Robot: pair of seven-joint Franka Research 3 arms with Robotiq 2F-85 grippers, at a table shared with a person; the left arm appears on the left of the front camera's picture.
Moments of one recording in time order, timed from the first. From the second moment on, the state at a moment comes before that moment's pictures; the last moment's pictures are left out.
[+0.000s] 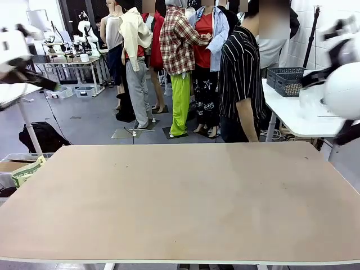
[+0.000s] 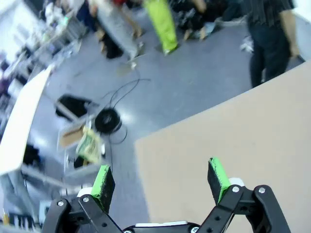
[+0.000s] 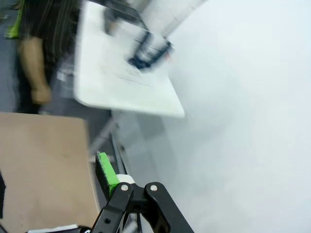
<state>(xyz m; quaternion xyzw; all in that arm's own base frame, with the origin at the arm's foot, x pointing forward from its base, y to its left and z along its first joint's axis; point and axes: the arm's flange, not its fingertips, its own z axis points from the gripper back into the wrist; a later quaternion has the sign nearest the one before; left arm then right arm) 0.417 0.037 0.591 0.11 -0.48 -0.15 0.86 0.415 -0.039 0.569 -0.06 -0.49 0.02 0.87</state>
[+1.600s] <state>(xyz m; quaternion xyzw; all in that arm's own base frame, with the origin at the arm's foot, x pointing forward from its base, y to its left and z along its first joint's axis) 0.377 0.169 0.508 0.09 -0.40 0.03 0.91 0.402 -0.183 0.460 -0.04 -0.41 -0.21 0.89</state>
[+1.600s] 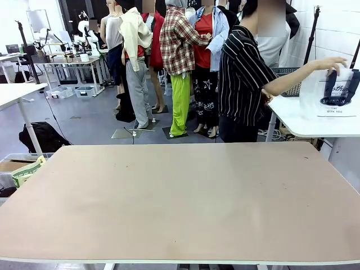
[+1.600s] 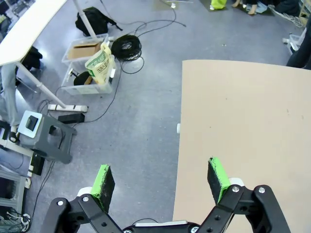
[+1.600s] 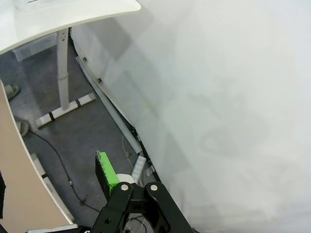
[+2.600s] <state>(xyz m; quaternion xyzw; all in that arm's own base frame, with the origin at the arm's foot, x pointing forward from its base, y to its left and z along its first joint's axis) 0.377 0.169 0.508 0.09 -0.40 0.03 0.91 0.402 -0.183 0.460 -0.04 -0.41 -0.21 0.89</state>
